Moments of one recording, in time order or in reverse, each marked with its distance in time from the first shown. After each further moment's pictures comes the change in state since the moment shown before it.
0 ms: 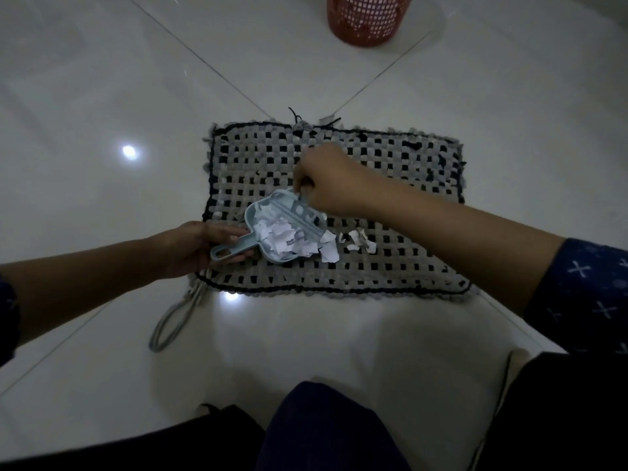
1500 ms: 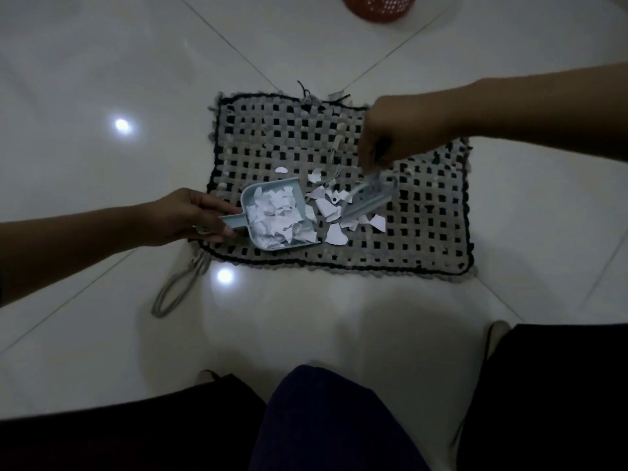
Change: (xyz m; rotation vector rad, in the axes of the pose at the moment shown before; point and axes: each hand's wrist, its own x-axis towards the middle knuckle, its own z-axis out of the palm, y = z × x) left_hand -0.019 -0.003 -0.017 0.287 0.103 0.117; right_hand -0.013 0.048 -0.057 -0.331 -0.409 -0.257
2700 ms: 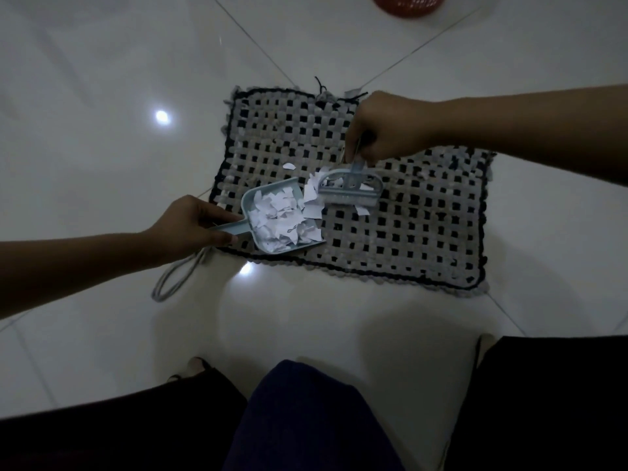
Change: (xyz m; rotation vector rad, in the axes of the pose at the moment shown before) left_hand -0.033 -0.011 0.045 0.583 0.413 0.203; right_hand 0.024 0.014 0.013 0.055 0.212 -0.048
